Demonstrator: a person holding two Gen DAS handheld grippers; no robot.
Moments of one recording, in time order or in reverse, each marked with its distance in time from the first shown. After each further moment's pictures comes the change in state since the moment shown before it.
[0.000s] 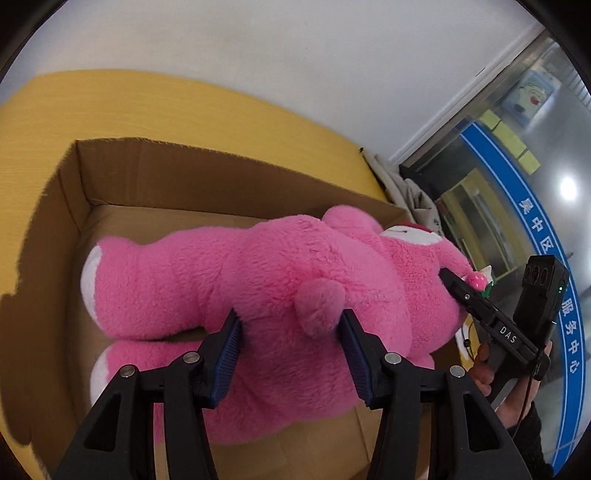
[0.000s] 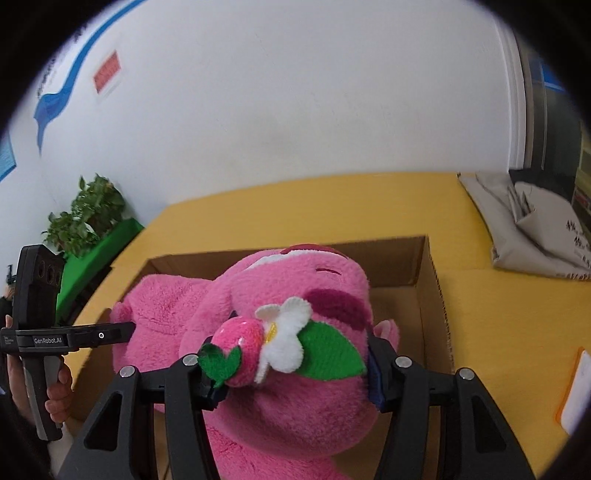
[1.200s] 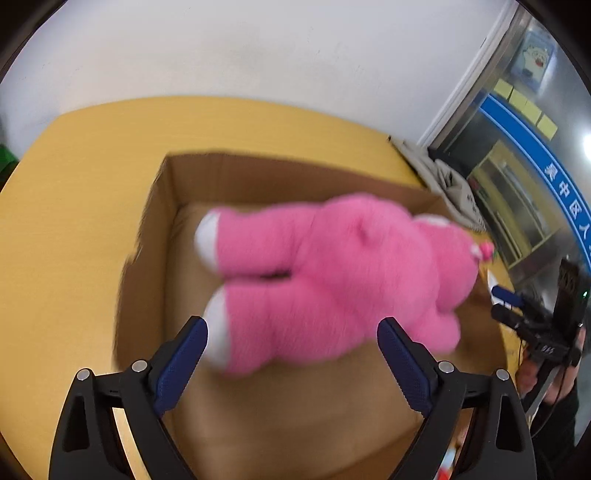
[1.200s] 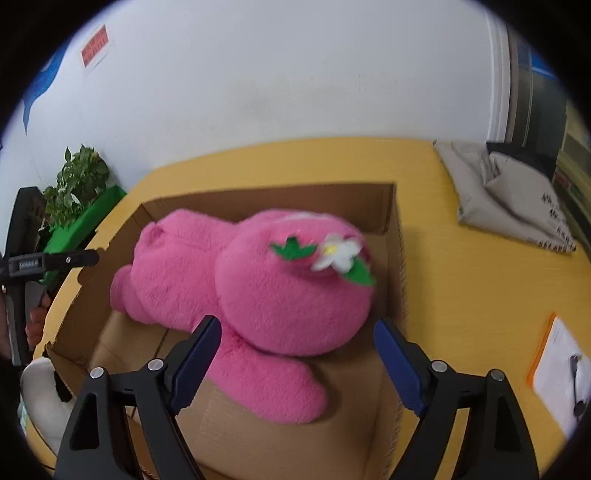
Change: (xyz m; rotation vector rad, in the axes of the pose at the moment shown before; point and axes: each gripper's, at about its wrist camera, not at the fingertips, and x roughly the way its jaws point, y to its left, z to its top) left arm -0.064 0.002 -0.033 0.097 0.016 0.207; right arm -0.037 -0.005 -0.043 -0.038 0.145 -0.006
